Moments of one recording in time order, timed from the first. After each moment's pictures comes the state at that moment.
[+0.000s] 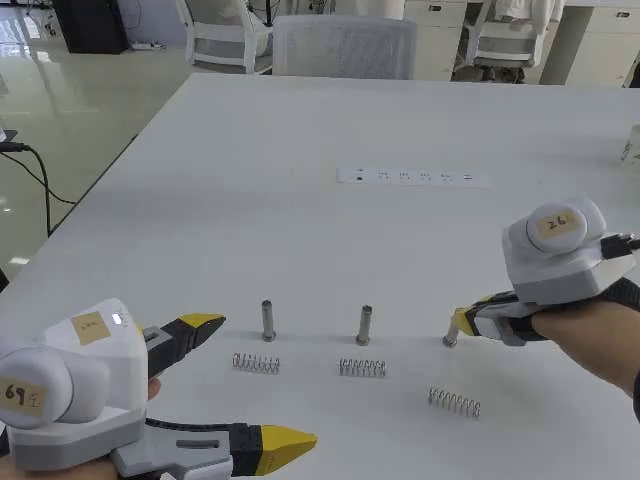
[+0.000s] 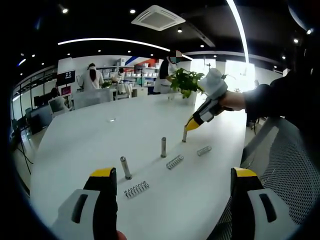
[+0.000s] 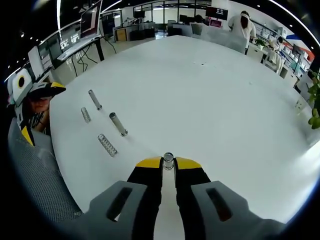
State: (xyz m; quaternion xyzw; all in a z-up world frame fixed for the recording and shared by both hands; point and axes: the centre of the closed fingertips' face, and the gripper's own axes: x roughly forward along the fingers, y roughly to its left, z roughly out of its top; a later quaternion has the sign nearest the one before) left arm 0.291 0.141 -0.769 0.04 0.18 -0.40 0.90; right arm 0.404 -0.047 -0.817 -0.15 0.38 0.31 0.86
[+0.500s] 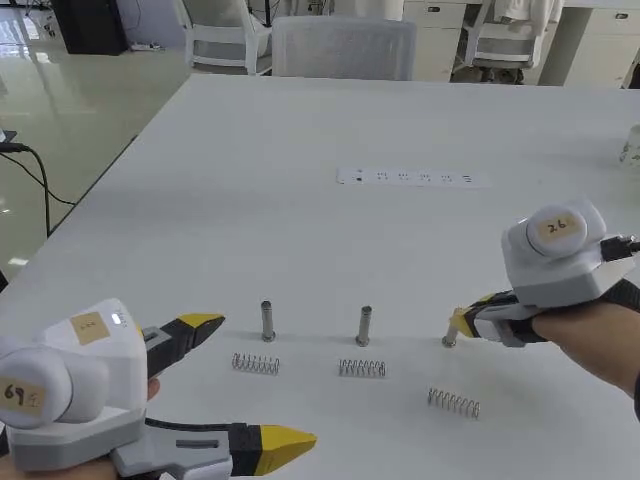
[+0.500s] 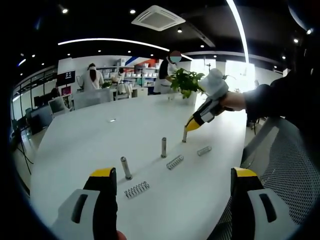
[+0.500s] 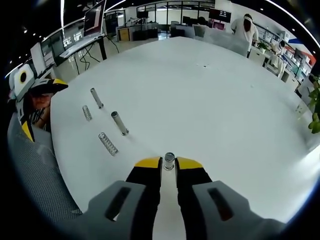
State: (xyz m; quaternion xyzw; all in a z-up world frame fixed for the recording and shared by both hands) left arm 0.291 0.142 -0.769 0.04 0.18 -0.40 0.90; right arm 0.404 -0.046 -0.816 -0.16 0.37 0.32 0.86
